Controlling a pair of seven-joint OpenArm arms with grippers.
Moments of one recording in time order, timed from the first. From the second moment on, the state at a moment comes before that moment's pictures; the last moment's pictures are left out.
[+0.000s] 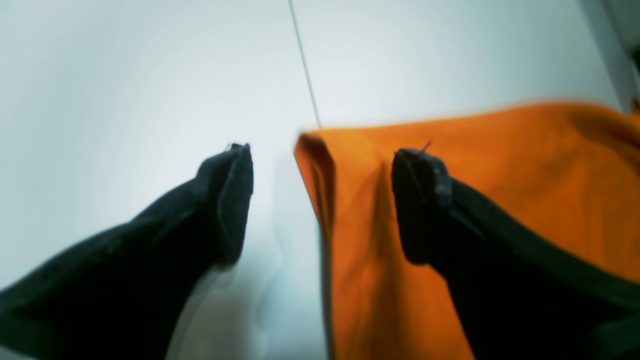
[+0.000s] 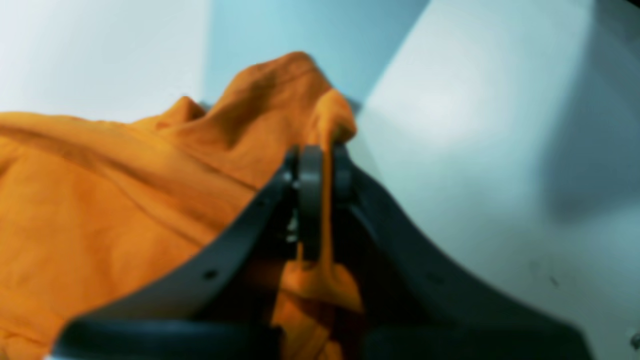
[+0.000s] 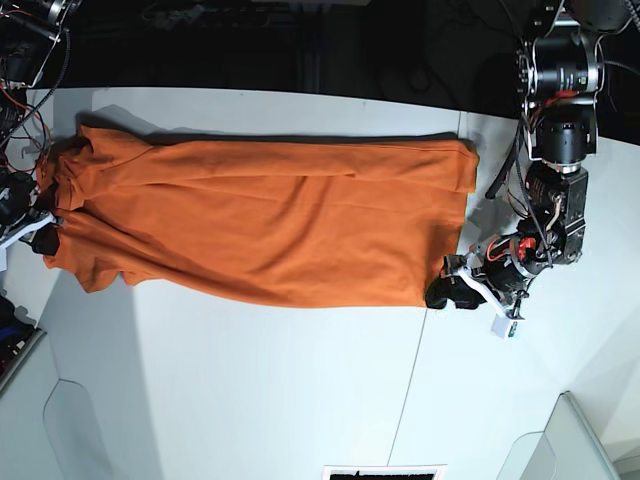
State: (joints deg) left arm -22.6 -17.9 -5.3 48.3 -30.1 -33.4 31.2; right arm 6.6 23.7 28.8 69.2 29.7 31.2 -43.4
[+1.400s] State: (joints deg) left arm -12.9 -24.3 -5.2 75.2 -62.0 -37.9 69.0; right arm 6.2 27.5 30.0 69.3 39.3 32.3 -53.4
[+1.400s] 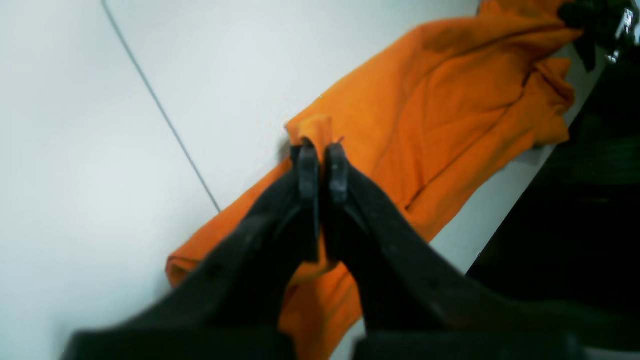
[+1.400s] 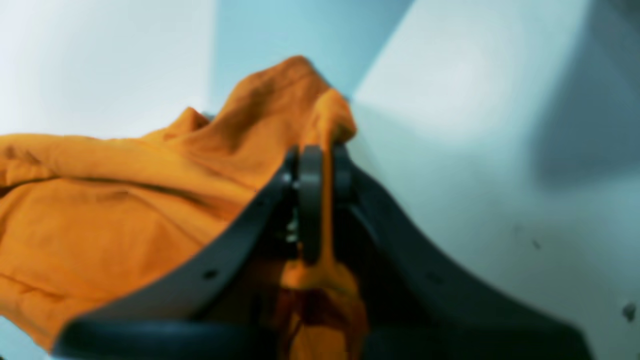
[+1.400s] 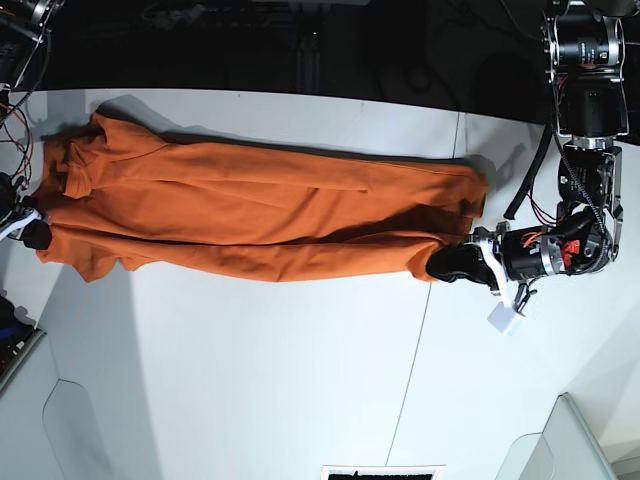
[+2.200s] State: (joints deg) left arm 4.2 -25.9 -13.3 87.1 -61.3 -37.9 69.0; right arm -3.1 27.5 35.4 75.2 45.2 34.0 -54.8
